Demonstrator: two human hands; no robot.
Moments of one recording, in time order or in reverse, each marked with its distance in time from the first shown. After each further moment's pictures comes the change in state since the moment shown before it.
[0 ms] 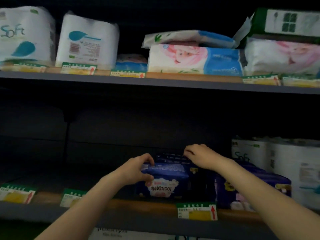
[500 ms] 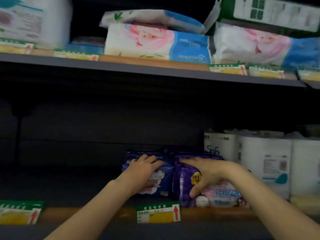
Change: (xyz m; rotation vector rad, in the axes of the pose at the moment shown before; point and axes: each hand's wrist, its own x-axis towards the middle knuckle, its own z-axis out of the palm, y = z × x) left_hand 0.064 0.061 0.082 0.632 0.060 0.278; right_hand -0.050 0.091 -0.018 -0.176 -0.427 0.131
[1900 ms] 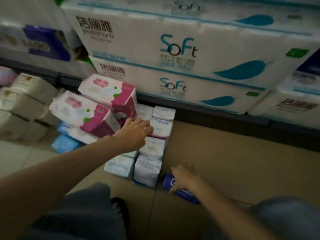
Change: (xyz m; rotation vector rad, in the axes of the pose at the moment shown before) left_hand -0.424 0.167 0.238 -0.096 -0.803 -0.129; right_hand -0.244 -0.148 0.572 -0.003 -0.903 -0.324
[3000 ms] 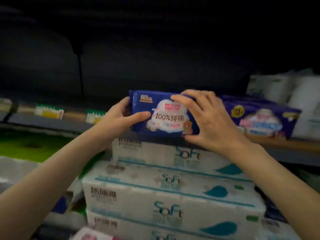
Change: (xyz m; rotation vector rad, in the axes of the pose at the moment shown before) left_hand -0.031 -0.148 -0.385 -1.415 0.934 0.221; right_hand -0.293 -0.007 -0.449 -0.508 1.780 -0.249
